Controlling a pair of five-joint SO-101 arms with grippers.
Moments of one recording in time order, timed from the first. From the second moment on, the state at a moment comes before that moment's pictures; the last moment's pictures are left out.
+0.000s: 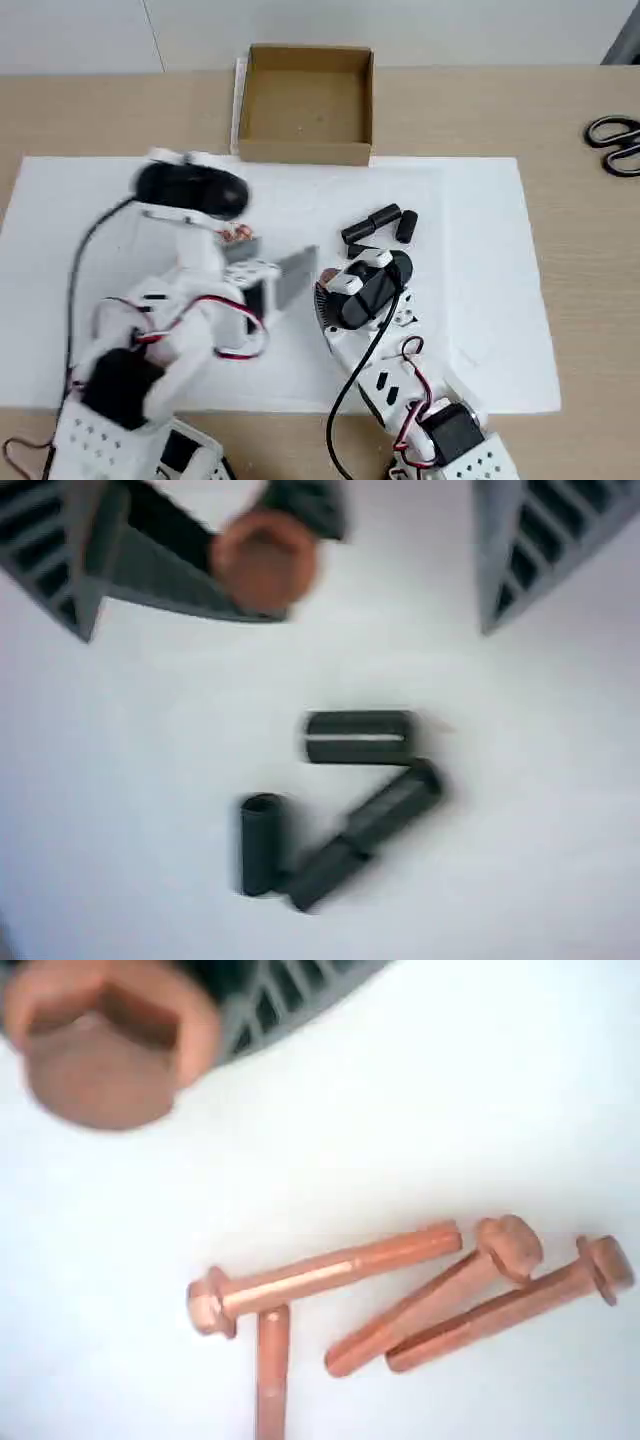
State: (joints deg) left arm 18.1 -60.0 35.5 74.2 21.6; right arm -34.1 -98.2 89.1 38.6 0.0
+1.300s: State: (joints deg) left arm -15.6 -60.1 45.7 82.2 -1.2; right arm -17.2 25.6 -8.6 -4.8 0.0
